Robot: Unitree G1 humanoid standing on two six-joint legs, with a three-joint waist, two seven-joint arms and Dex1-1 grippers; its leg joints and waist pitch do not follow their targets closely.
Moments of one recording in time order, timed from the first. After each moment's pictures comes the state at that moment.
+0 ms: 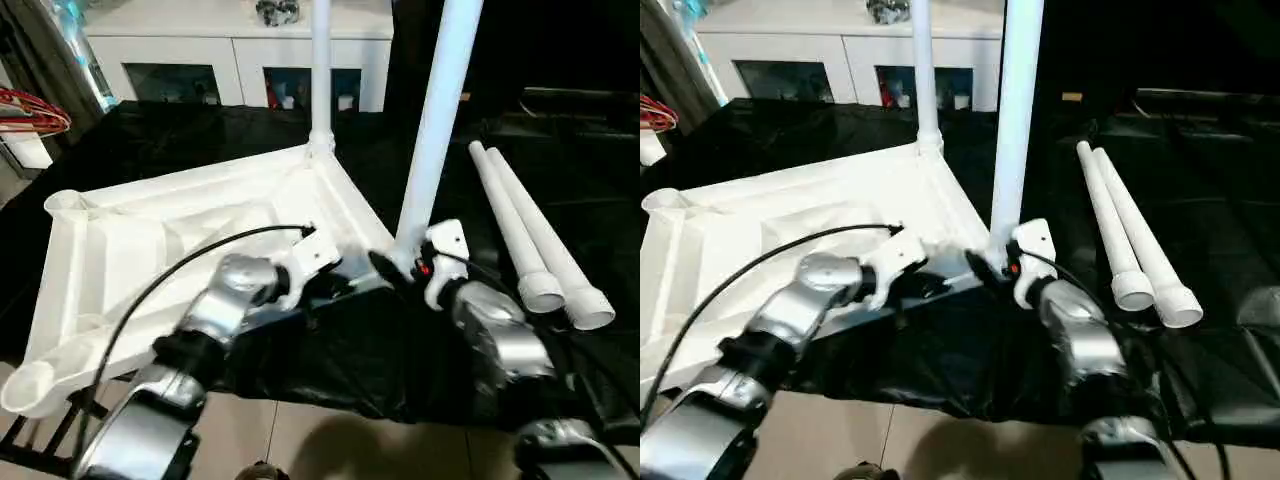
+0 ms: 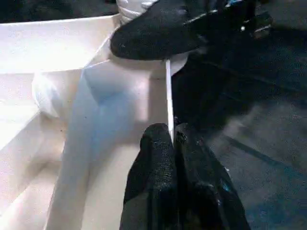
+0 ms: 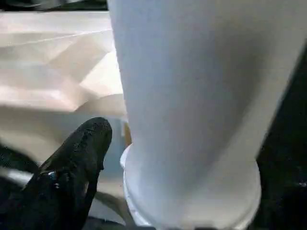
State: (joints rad) left arm -0.63 0.19 -0.27 0.64 0.10 0.13 -1.02; right arm -0.43 -0.19 0.00 0.58 0.11 0.04 0.67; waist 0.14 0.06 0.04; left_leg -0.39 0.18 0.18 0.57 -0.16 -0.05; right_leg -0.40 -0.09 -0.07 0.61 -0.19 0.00
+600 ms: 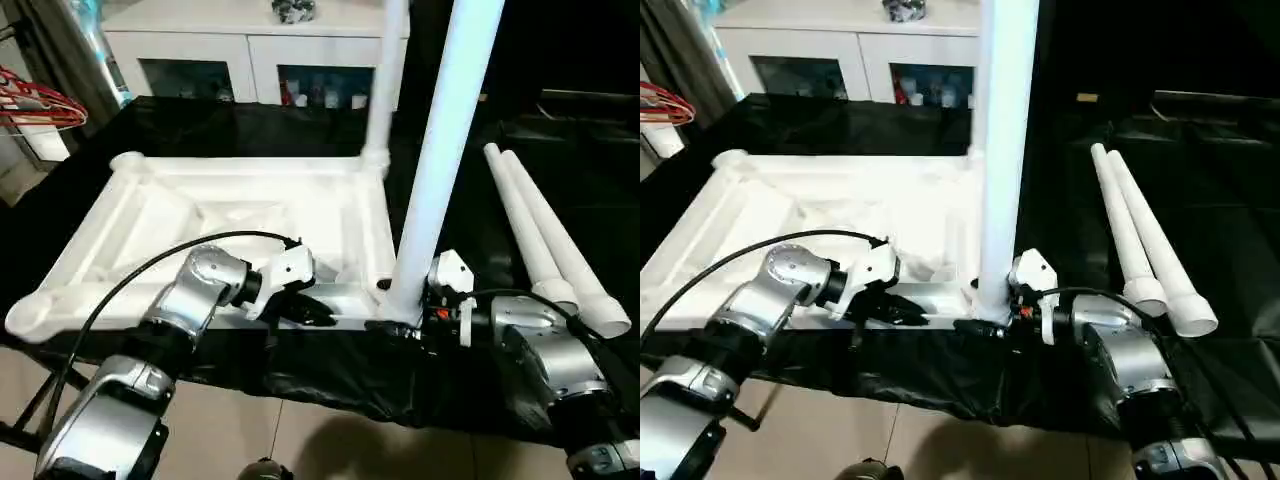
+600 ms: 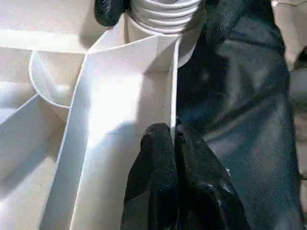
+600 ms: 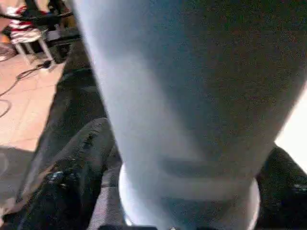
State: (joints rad) left arm -0.68 0.31 -0.31 0.72 0.07 0.00 -1.37; right arm -0.35 -0.40 0.15 0.39 0.19 0.13 1.20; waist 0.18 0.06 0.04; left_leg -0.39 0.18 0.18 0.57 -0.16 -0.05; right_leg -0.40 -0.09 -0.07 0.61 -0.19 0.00
